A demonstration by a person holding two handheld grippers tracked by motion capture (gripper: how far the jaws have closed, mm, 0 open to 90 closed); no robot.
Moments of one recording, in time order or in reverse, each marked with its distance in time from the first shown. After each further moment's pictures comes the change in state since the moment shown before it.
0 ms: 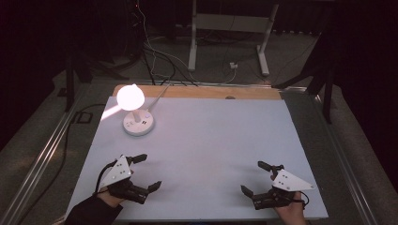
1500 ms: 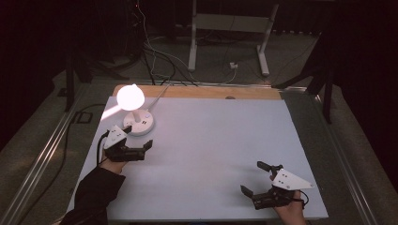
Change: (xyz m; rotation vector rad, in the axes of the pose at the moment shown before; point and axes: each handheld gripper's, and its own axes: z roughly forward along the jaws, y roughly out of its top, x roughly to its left) left arm 0.090 0.003 0.029 0.014 0.349 -0.160; right arm -0.002 -0.001 0.002 0.004 0.020 0.020
